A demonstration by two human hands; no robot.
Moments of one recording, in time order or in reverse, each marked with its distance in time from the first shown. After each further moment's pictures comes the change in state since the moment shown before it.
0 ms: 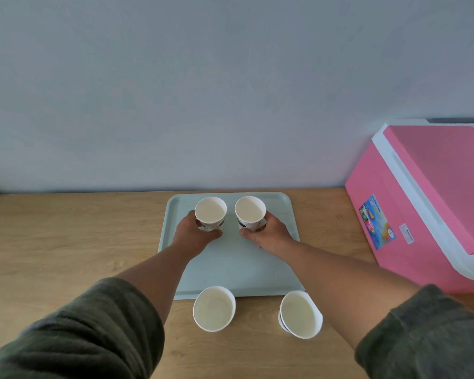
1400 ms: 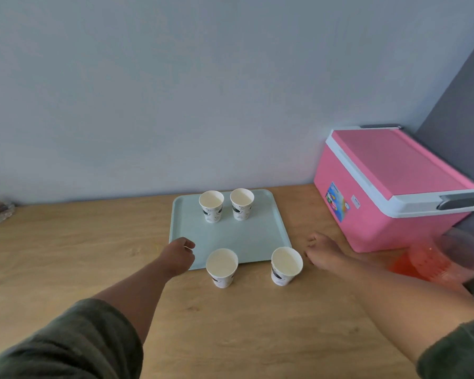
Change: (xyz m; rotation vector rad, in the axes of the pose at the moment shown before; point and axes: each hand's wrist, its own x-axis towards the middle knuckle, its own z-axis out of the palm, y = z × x) left_hand -0.121 -0.040 -0.067 0.175 -0.175 0.000; right_hand -0.158 0.079 -0.087 -0.203 0.256 0.236
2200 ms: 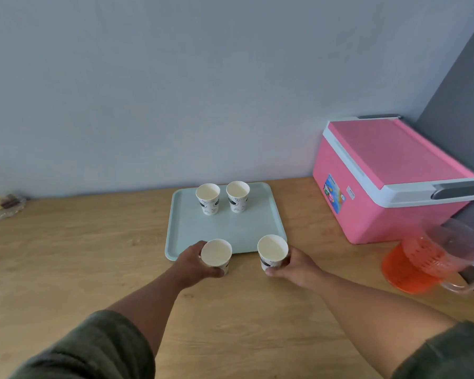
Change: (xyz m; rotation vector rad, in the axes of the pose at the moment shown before) left_hand -0.047 0.009 0.050 -0.080 -0.105 0.160; right_hand -0.063 0.011 0.040 0.207 -0.272 -0.219
